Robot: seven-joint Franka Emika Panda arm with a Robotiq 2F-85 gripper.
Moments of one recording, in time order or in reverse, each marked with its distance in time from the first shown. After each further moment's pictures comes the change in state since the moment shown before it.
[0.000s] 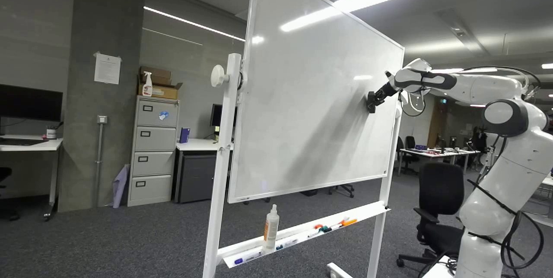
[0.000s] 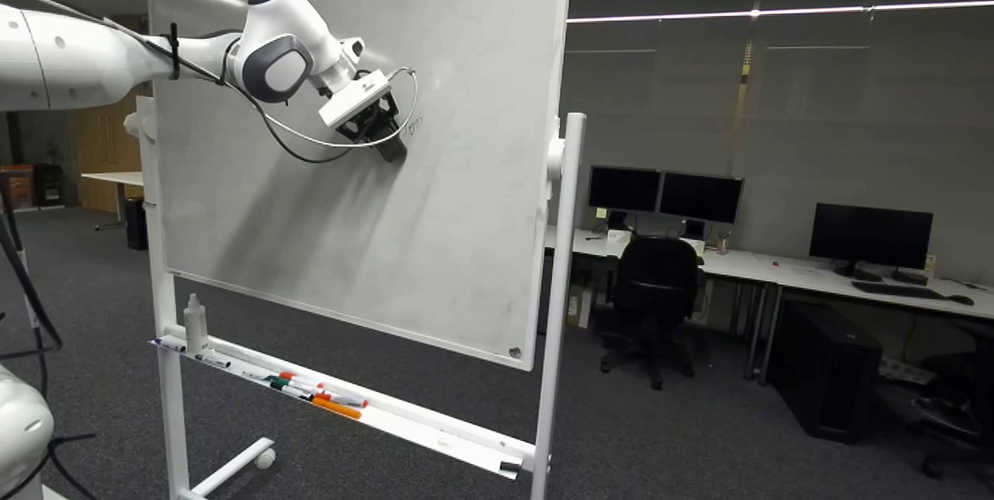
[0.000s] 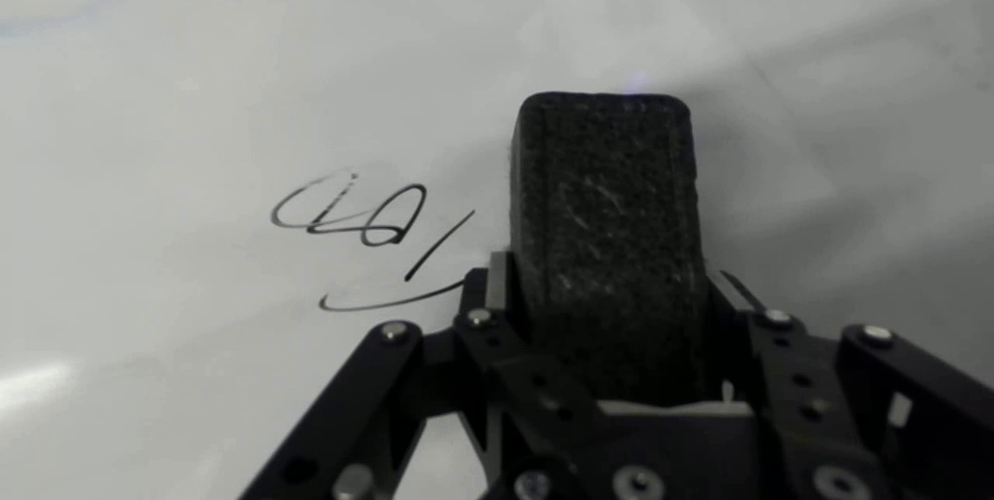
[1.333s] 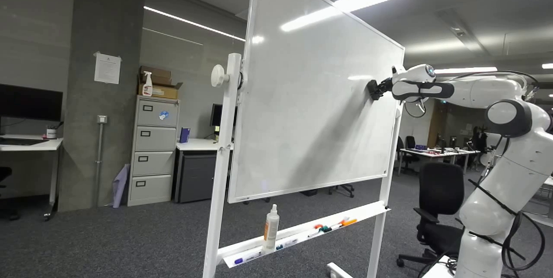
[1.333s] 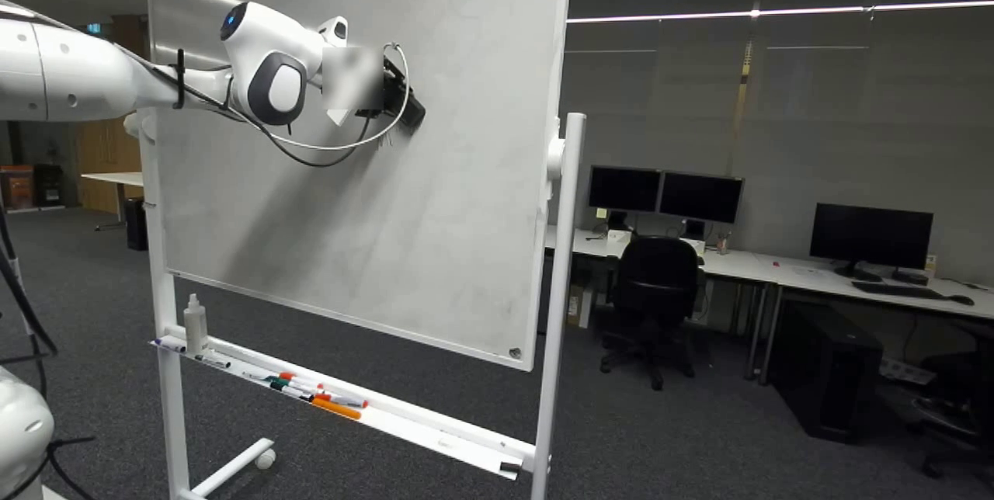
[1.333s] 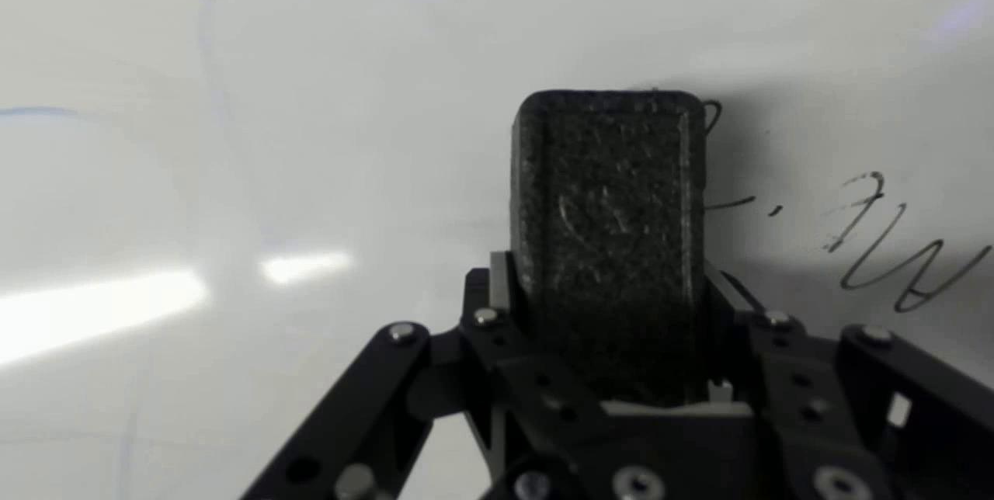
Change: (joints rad) arm 0.004 -0.021 -0.012 -0.121 -0.184 0.538 0.181
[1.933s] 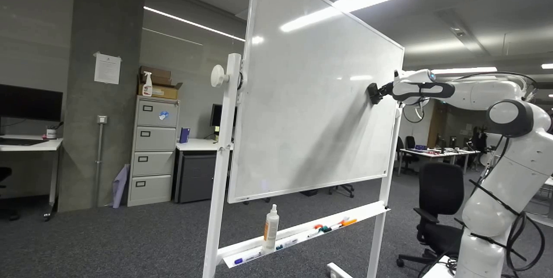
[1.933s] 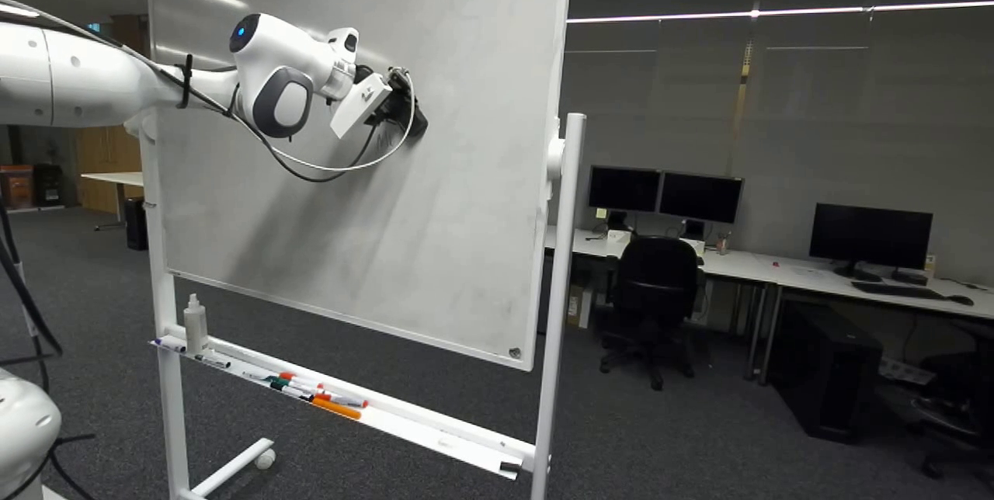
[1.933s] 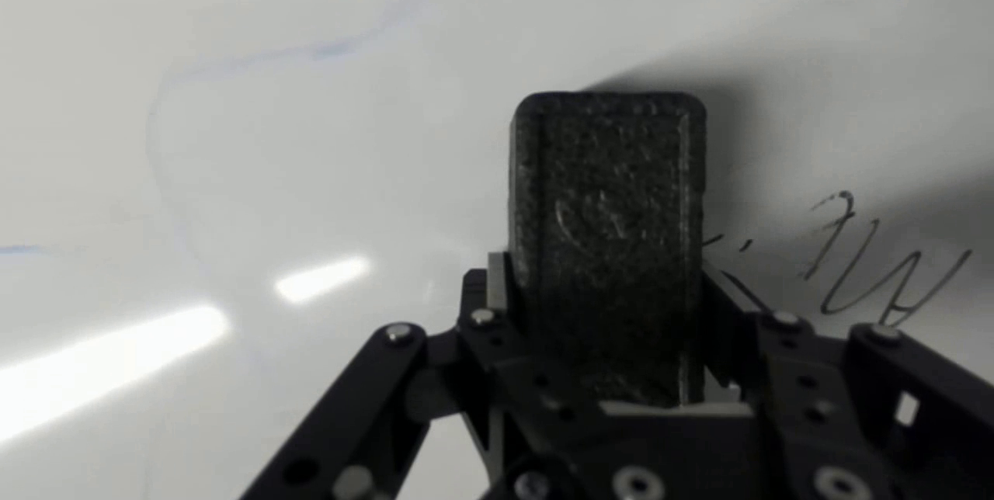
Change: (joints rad) arm 0.073 -0.007 -0.069 -0.042 0.121 0.029 -0.001
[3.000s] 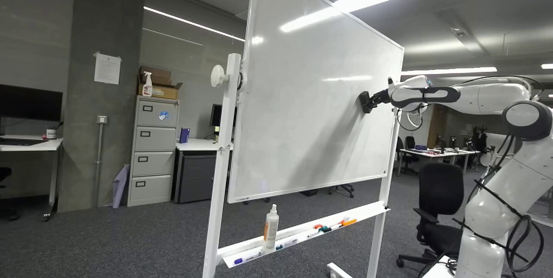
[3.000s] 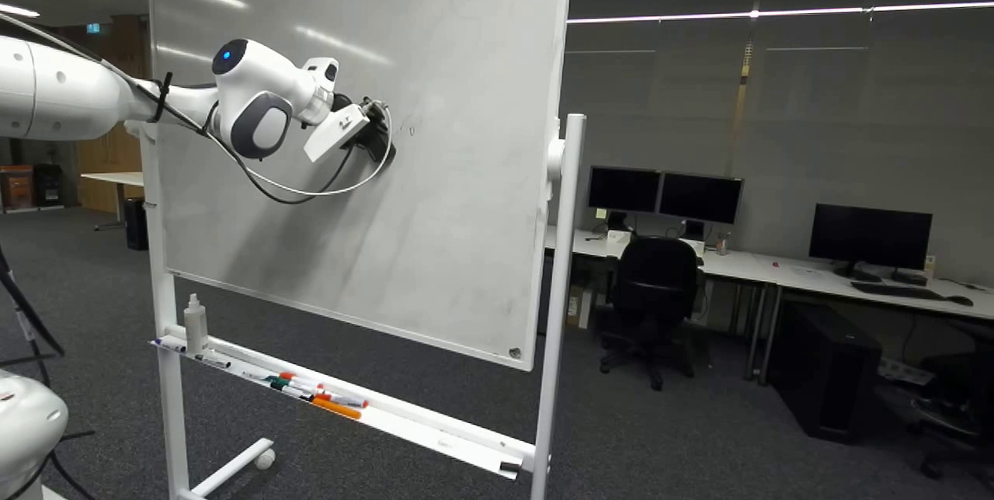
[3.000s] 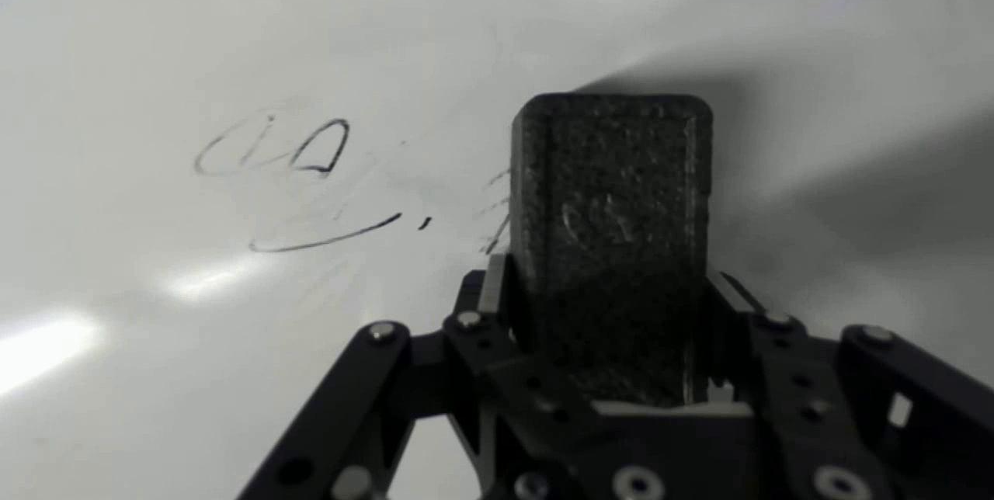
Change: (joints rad) arm 0.080 -0.096 0.031 -0.180 0.013 -0.004 0.000
